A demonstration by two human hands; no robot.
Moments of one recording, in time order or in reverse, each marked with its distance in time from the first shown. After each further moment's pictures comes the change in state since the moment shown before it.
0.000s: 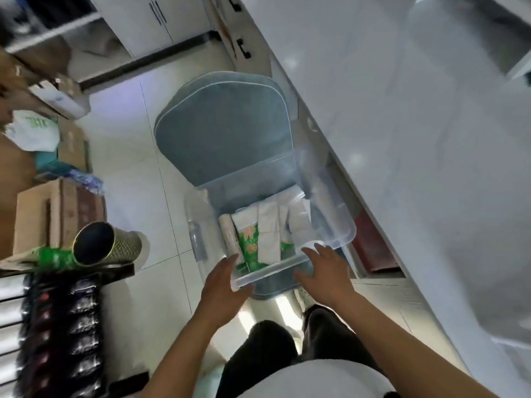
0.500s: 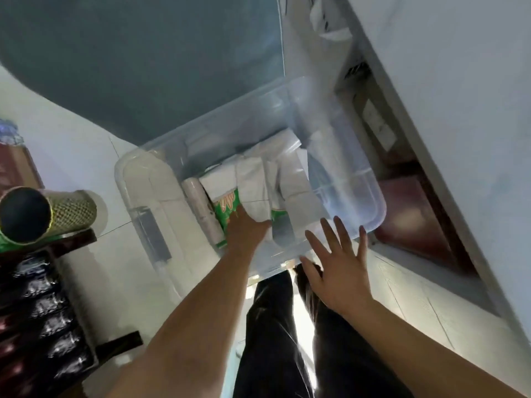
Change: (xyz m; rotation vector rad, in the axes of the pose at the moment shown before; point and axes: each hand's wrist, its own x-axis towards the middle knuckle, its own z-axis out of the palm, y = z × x) left_hand 0.257 -0.020 0.130 -0.007 -0.024 -0.334; right_hand 0.081 0.059 0.079 -0.295 0.101 -0.007
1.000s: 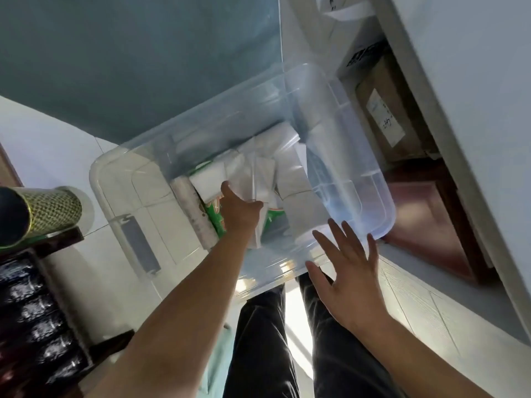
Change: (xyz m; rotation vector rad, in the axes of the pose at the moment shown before) left_hand 0.051 0.020 0.003 -0.232 0.141 0.015; right_hand 0.006 -0.011 -0.028 0.283 0.045 0.100
